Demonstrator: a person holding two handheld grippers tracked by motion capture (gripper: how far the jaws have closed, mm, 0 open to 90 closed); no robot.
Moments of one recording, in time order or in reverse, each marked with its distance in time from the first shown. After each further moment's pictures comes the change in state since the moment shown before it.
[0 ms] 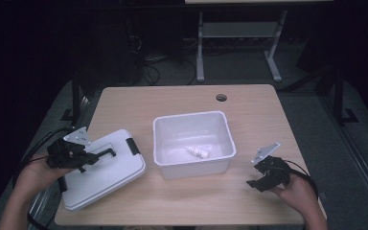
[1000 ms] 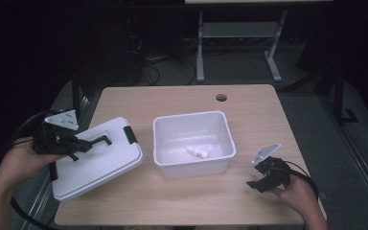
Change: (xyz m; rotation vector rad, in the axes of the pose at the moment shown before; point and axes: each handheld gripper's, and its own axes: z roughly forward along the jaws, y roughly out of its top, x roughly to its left) left arm 0.012 0.026 -0.051 -0.054 -0.027 0.038; right arm 0.001 -0.002 0.000 -0.001 0.001 0.011
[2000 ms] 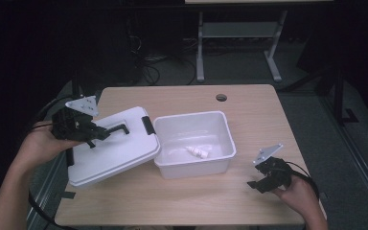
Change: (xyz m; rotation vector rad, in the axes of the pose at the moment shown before) left arm -0.006 0.060 0.003 -0.024 -0.017 0.092; right arm 0.001 -0.002 -0.003 -0.022 -0.004 0.007
